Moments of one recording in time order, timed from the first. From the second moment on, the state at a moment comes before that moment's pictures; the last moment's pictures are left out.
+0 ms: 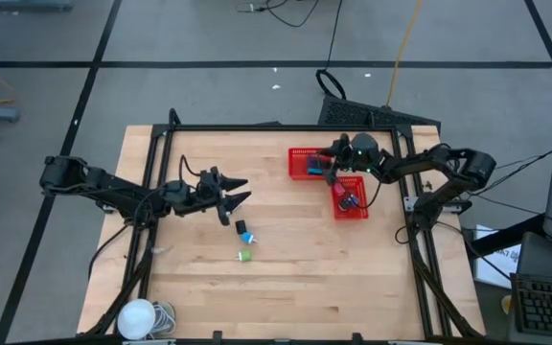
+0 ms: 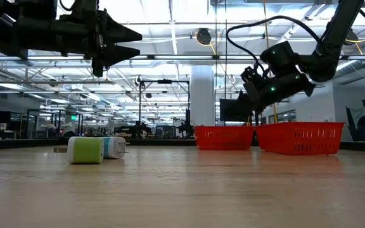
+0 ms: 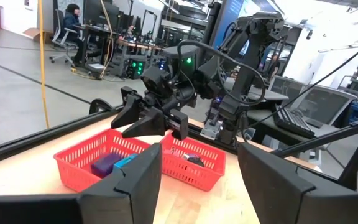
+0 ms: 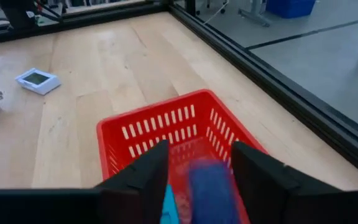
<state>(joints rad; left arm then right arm) -0.06 1.21 0.30 1.00 -0.31 -0.27 -0.62 1.54 0.45 0.76 -0.26 -0.04</state>
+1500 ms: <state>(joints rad) -0.13 1.44 0.58 -0.32 -0.39 -0.79 -0.48 1.54 0.45 1.07 -0.63 0.14</state>
